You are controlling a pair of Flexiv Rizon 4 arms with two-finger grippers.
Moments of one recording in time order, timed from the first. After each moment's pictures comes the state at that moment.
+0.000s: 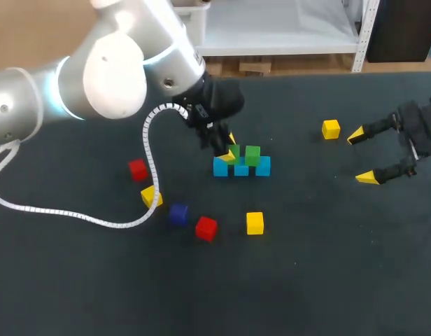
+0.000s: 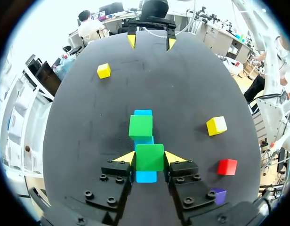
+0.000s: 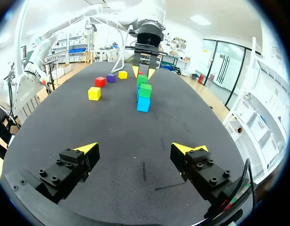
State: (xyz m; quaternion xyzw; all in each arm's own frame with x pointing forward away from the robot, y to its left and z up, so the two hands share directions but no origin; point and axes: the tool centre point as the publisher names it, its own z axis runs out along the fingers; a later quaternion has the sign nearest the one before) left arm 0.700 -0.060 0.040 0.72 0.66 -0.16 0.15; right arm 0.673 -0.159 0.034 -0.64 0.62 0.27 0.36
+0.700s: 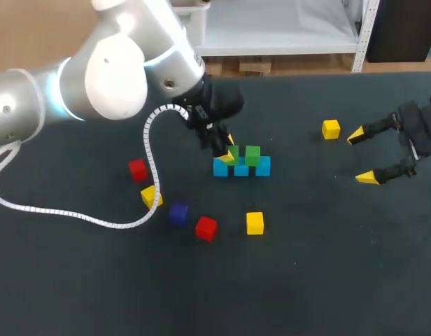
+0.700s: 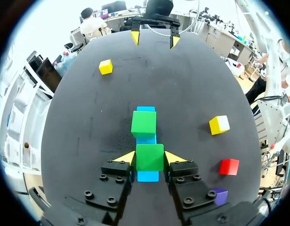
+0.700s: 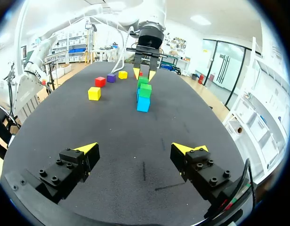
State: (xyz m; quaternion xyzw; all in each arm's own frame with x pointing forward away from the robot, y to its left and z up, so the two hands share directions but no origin) left arm 0.703 -0.057 0.034 0.71 0.67 -0.16 0.14; right arm 0.673 -0.159 0.034 -0.64 0.62 0.27 0.36
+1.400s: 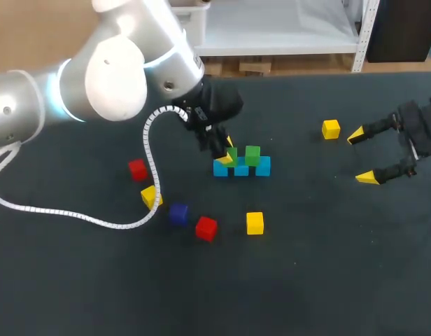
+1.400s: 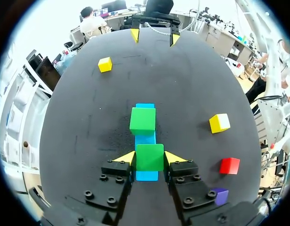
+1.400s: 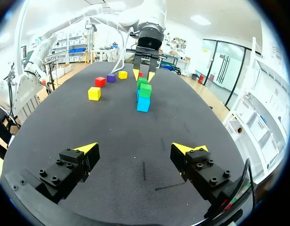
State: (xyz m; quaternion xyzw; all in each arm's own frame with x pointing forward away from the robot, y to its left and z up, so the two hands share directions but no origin) left arm 0.702 -0.054 0.030 0.71 0.67 -0.16 0.14; right arm 0.673 -0.159 0.034 -0.64 0.62 0.27 0.36
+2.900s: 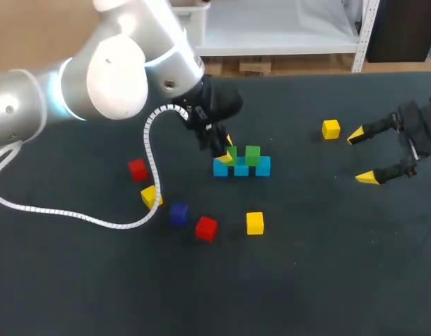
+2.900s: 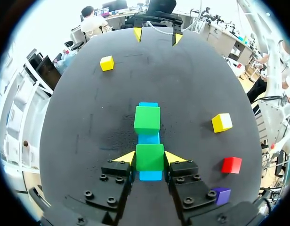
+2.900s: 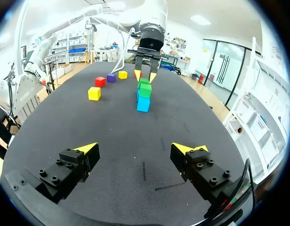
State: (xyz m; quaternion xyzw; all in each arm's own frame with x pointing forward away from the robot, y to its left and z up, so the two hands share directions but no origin) left arm 0.707 -0.054 0.028 0.71 0.67 -0.16 0.14; right arm 0.673 -0.159 0.034 -0.64 0.62 0.27 0.36
